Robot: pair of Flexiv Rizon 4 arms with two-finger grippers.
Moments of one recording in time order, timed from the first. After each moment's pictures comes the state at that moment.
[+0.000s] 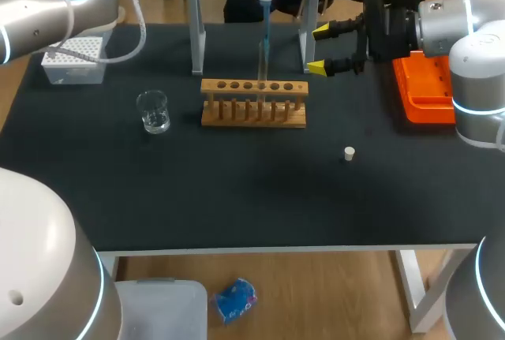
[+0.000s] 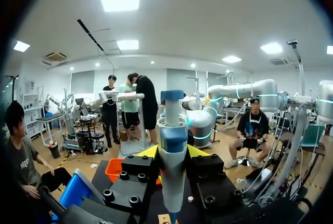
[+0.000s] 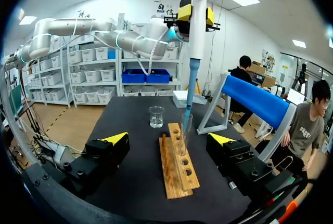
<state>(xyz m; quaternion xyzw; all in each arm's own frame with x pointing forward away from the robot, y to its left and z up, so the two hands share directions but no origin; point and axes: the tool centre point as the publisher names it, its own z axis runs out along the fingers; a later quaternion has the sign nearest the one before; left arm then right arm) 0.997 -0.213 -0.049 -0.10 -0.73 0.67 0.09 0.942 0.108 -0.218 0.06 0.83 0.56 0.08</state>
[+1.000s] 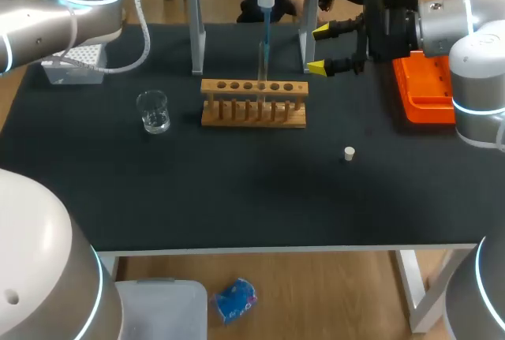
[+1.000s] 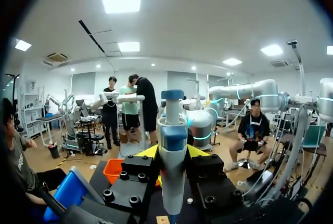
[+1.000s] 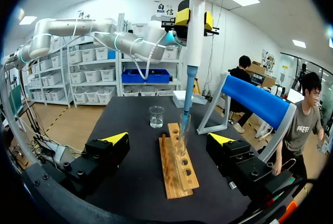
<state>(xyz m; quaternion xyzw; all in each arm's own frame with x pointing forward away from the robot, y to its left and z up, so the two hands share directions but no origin) 0.992 -0.218 -0.061 -0.10 -0.72 0.68 0.09 0.942 0.108 -0.218 0.06 0.83 0.56 0.08</state>
